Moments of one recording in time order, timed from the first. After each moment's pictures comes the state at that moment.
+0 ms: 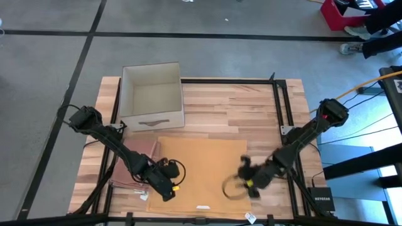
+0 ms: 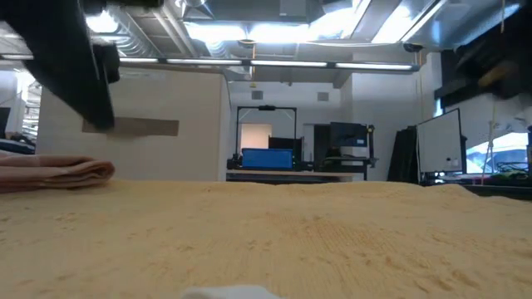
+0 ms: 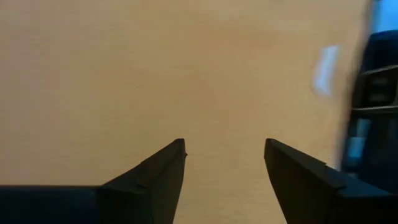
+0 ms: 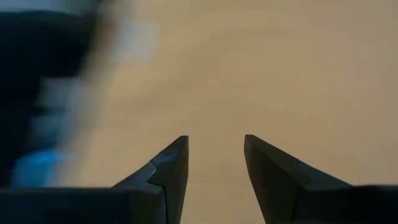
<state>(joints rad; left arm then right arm) -0.65 1.68 1.04 -0.38 -0.28 -0.97 0.73 1.43 0.73 -0.15 0.26 0.61</state>
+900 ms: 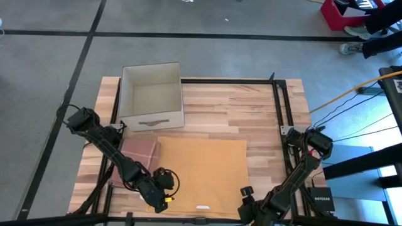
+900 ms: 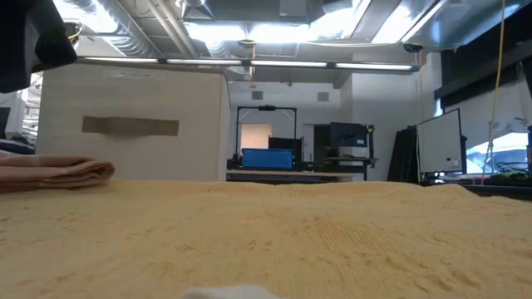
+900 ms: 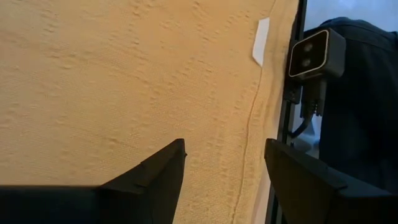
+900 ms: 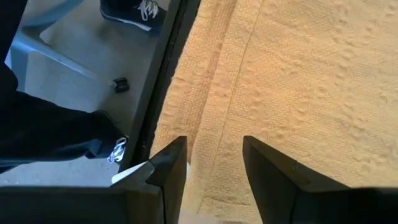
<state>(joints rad) -0.75 1.68 1.04 -0.28 -0.28 -1.01 0.99 1.95 1.28 -0.56 0.22 0.67</state>
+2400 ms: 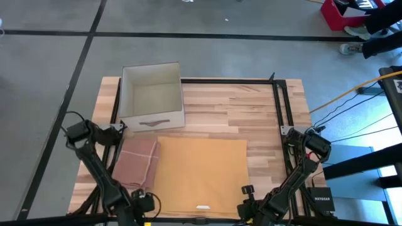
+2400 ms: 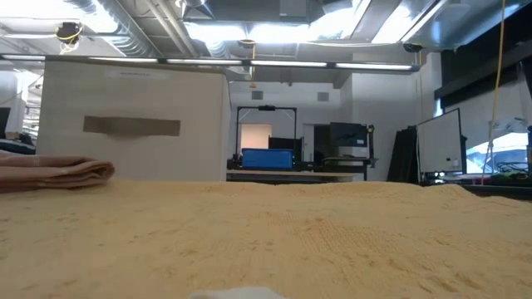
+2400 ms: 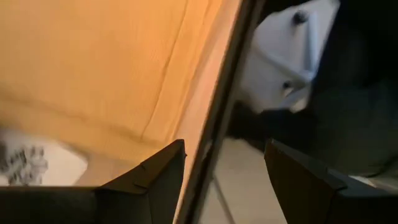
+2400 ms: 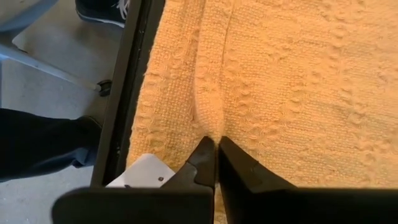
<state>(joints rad) -1.04 1.81 1.18 -0.45 -0.22 -1.36 0.99 1.99 1.28 -0.58 0.26 0.76</state>
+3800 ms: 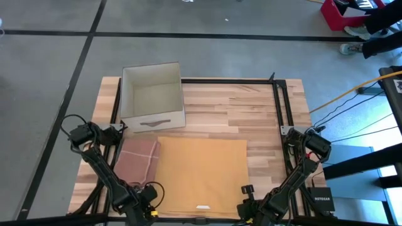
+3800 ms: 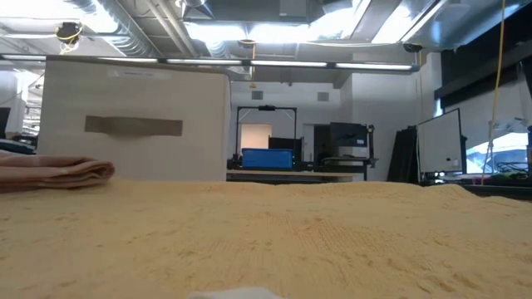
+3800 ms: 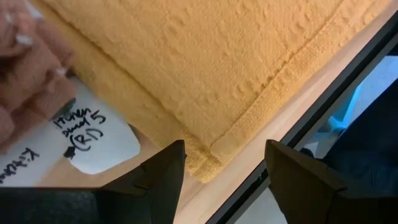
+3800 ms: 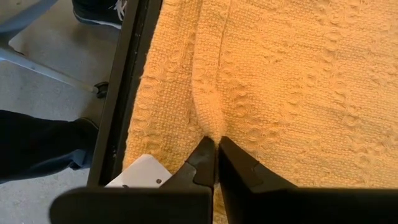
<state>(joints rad) -0.99 1.87 1.18 -0.57 -0.16 -1.74 0.99 1.99 1.28 -0.58 0.27 0.75</state>
